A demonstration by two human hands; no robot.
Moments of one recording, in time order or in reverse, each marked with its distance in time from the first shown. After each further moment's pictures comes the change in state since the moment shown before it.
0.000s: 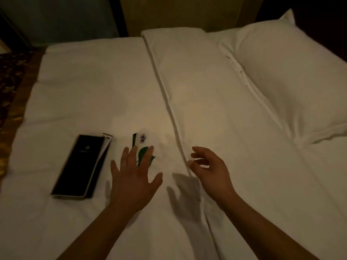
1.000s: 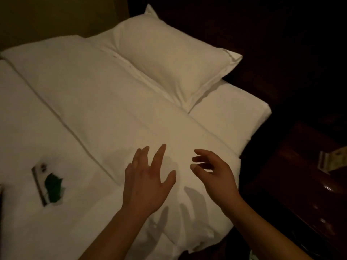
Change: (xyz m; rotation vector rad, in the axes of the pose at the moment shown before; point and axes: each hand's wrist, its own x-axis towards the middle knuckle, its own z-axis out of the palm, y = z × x) left_hand -0.078 0.219 0.017 -0.145 -0.125 0.573; right_hand -0.175 0.044 -0.174 0.079 0.522 0.185
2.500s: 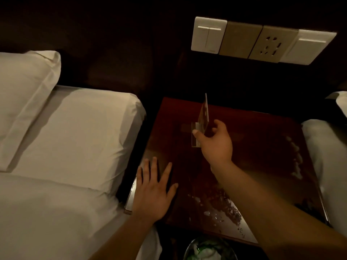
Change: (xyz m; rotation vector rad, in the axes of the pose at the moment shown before) left_hand 0.085 0.340 0.346 0.314 -0.278 0.714; right_hand 0.086 0.240 -0.408 -0.029 0.842 0.396
